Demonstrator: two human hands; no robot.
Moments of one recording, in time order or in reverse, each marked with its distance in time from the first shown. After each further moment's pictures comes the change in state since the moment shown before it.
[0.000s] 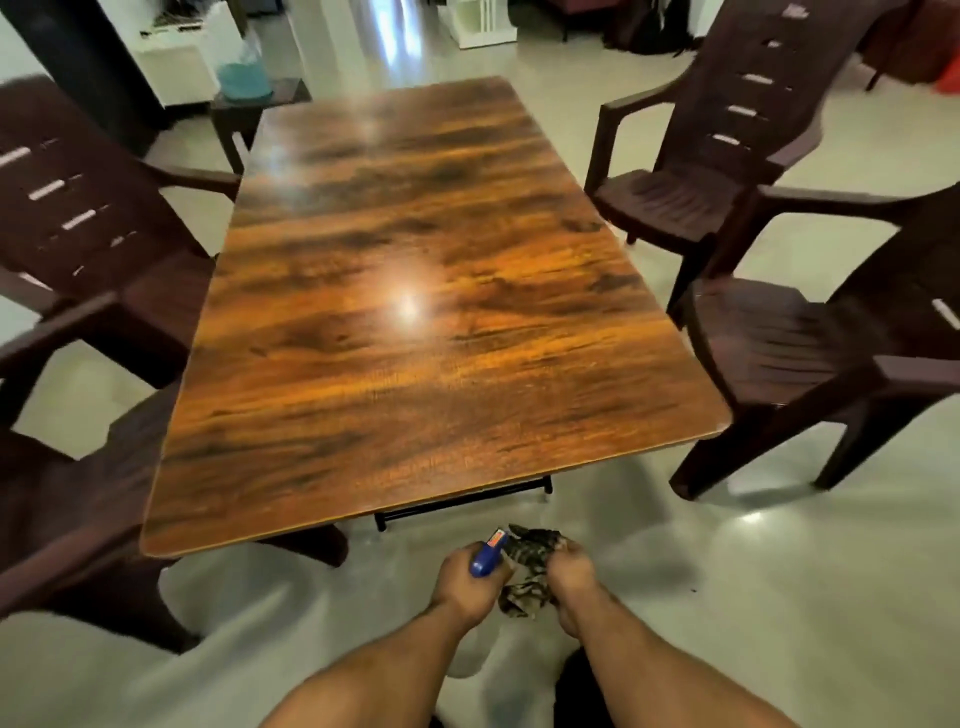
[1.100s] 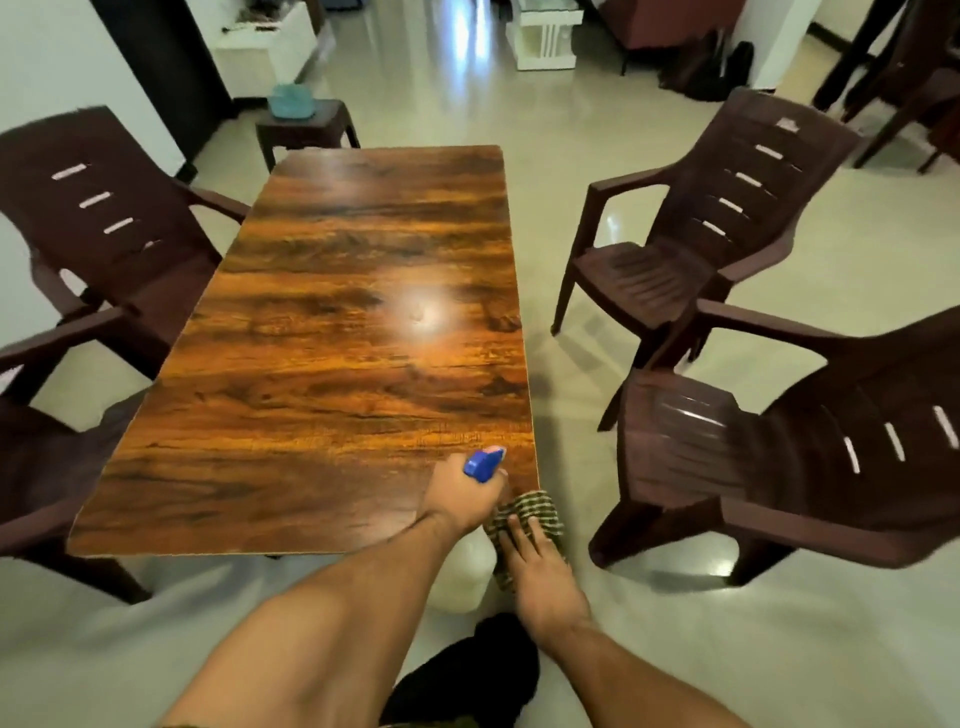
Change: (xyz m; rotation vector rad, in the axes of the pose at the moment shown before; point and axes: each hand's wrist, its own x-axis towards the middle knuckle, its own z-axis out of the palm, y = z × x) left_hand -0.019 0.375 0.065 -0.053 0.340 0.069; right_hand -0.053 -0.231 -0.207 -1.581 -0.321 -0.822
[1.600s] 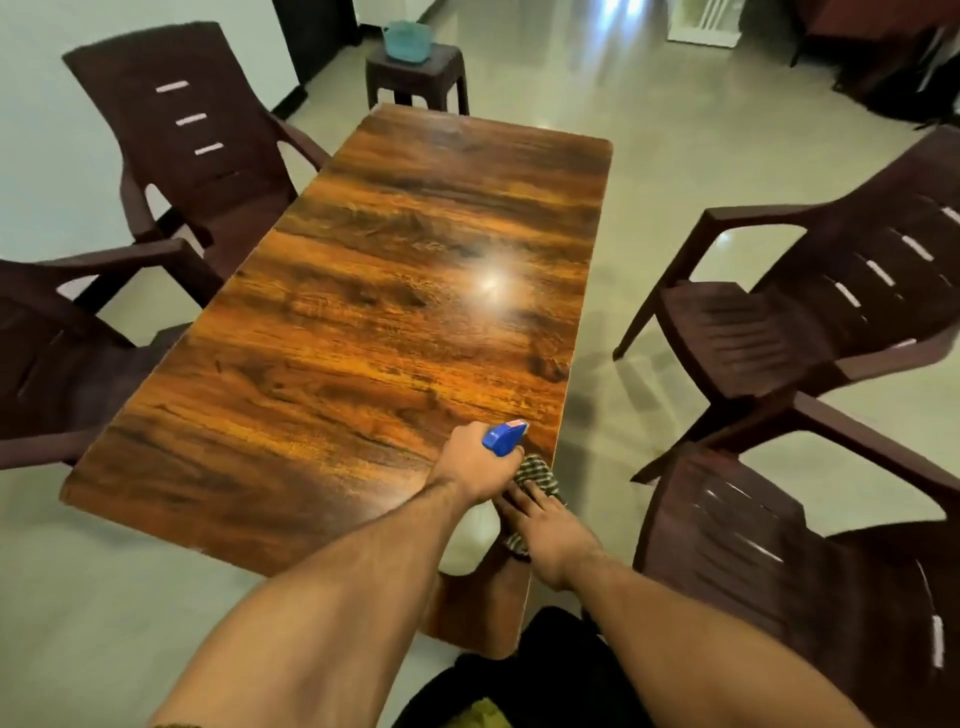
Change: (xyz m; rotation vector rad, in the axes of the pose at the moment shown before) left_hand 0.126 0.077 -0.015 -0.018 0.073 -0.085; right_hand 0.166 0.052 -0.141 -0.378 -0.279 -0.326
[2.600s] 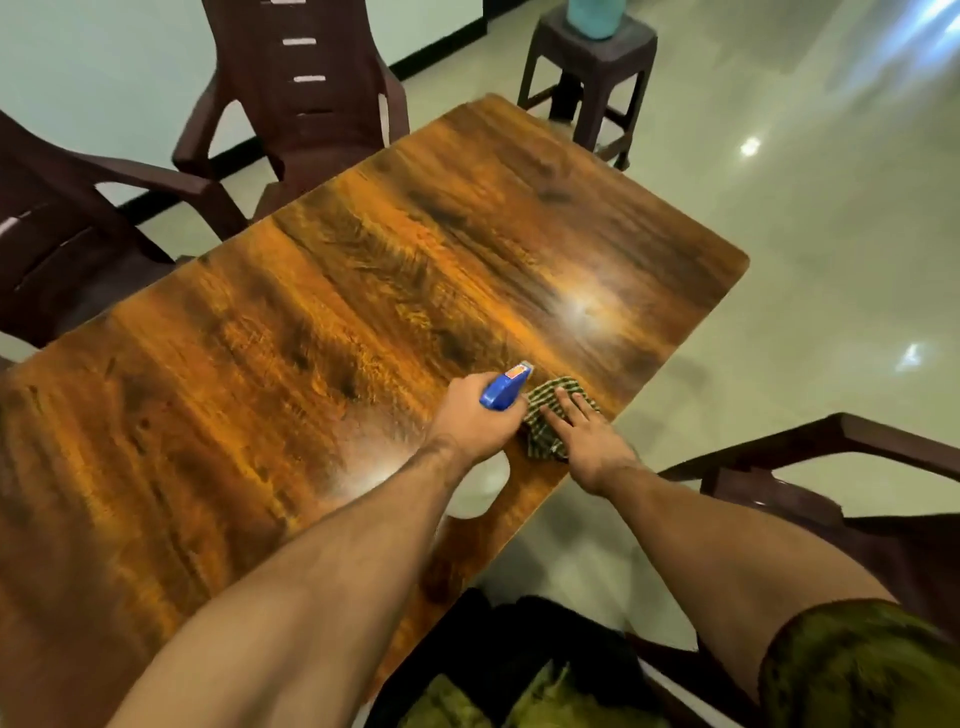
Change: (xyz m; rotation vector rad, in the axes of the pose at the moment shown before) left_hand 0.362 0.171 0.004 -0.287 0.512 -0.095; right_hand 0.333 0.320 -0.301 -0.225 0.004 -0.217
